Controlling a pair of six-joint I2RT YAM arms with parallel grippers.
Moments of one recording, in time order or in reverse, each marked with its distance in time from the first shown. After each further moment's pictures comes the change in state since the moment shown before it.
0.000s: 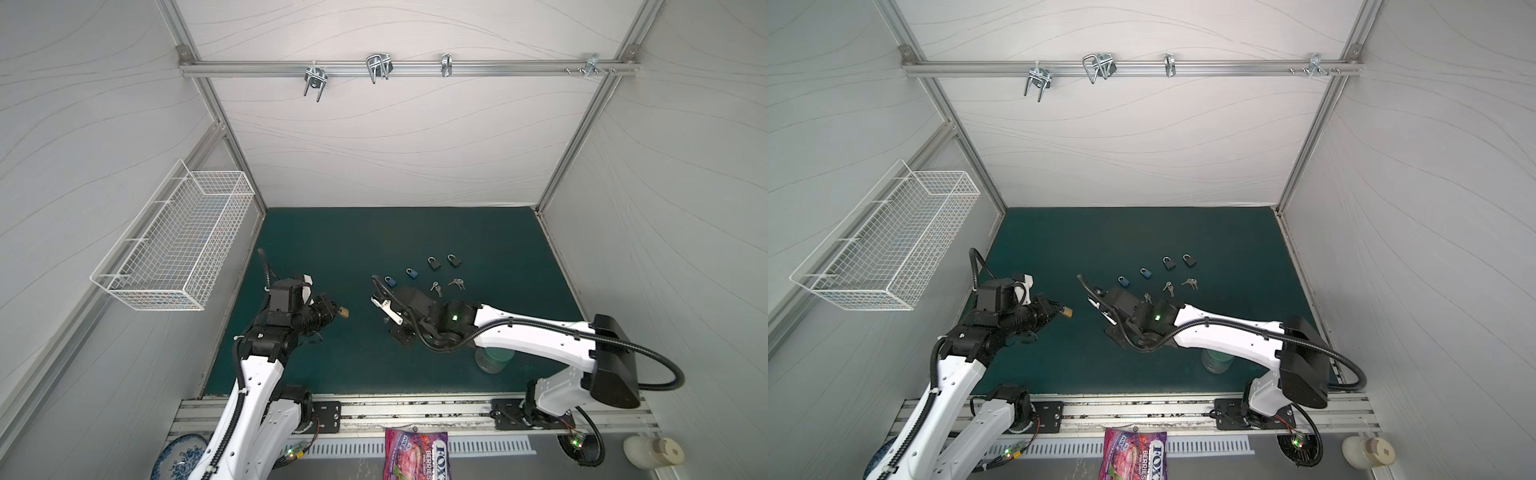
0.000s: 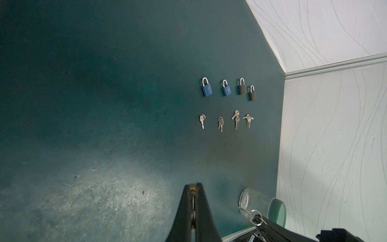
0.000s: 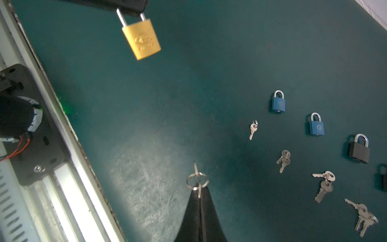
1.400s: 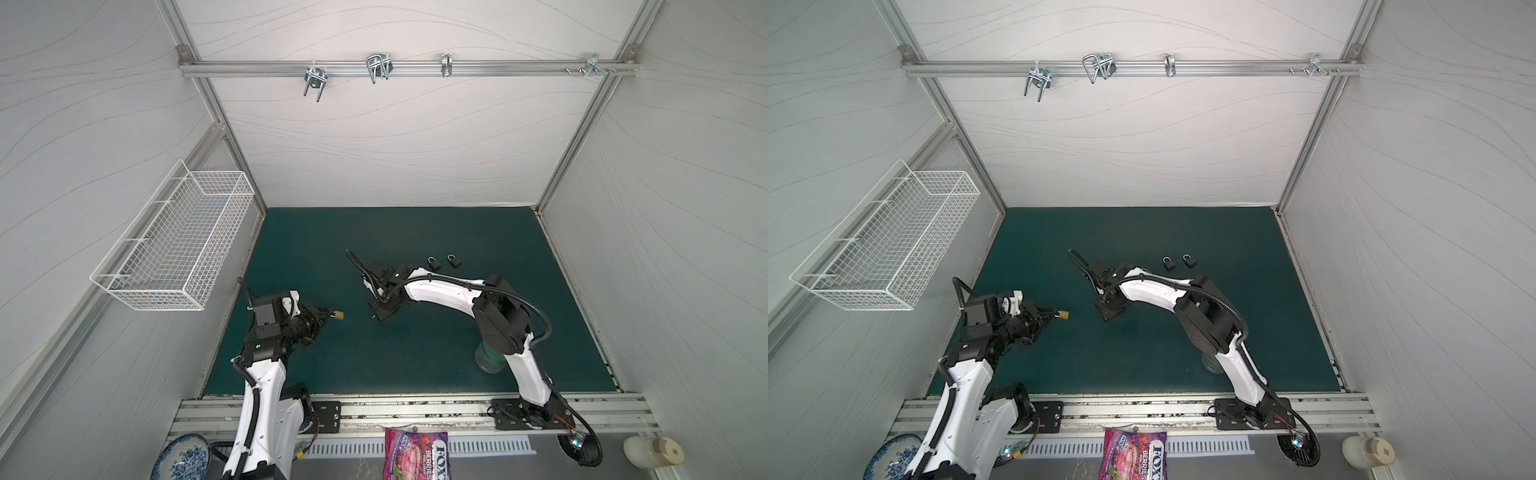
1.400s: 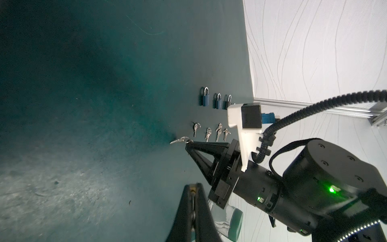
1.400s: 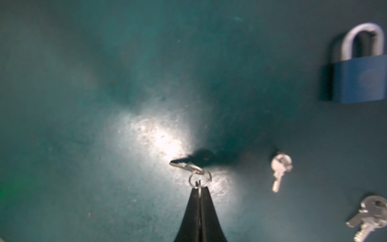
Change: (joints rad) left arm 0.304 -0.011 -0.207 0.180 0.319 -0.100; right arm -0.215 0.616 0.493 -0.241 -0.215 0.210
